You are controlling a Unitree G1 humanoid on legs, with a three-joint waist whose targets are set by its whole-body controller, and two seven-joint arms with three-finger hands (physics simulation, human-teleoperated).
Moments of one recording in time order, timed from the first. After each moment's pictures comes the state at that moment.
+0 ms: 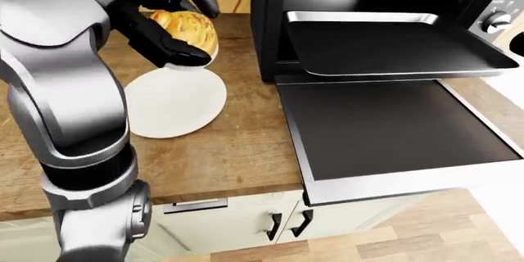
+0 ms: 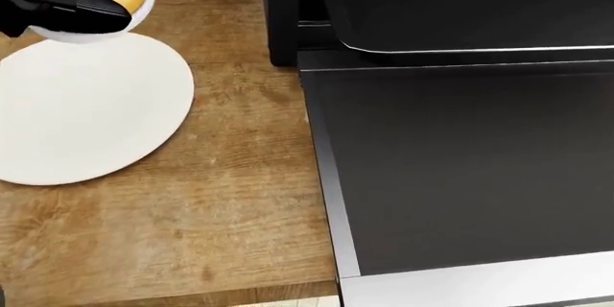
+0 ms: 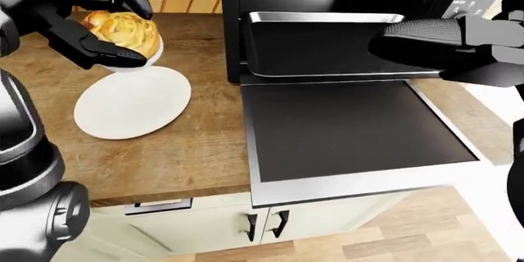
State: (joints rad) left arm -1.11 0.45 0.05 -0.31 0.70 0.93 -0.98; right arm -0.55 -1.03 -0.55 -0.84 1.40 0.71 -0.88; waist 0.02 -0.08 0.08
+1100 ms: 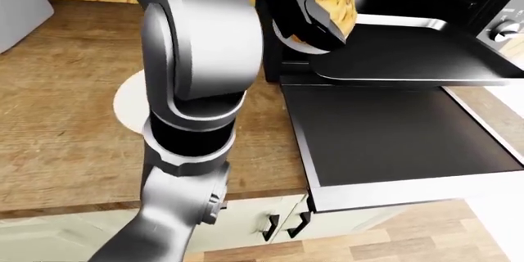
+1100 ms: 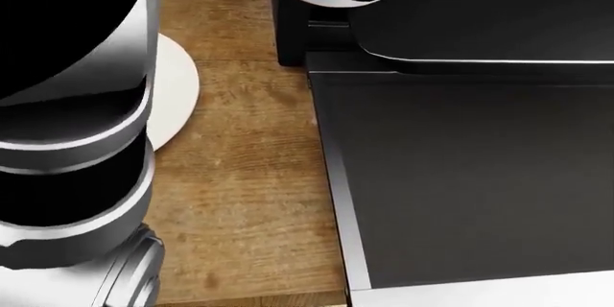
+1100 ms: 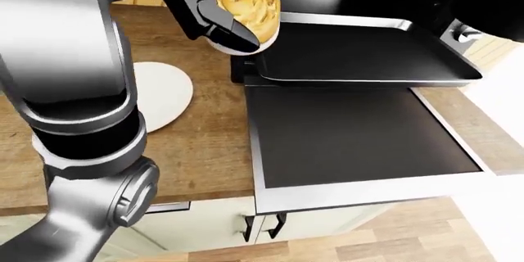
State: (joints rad) left arm -1.45 0.03 -0.06 -0.10 0.79 0.89 -1.05; right arm -0.42 -1.19 -0.71 -0.80 1.52 0.56 -0.91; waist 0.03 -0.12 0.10
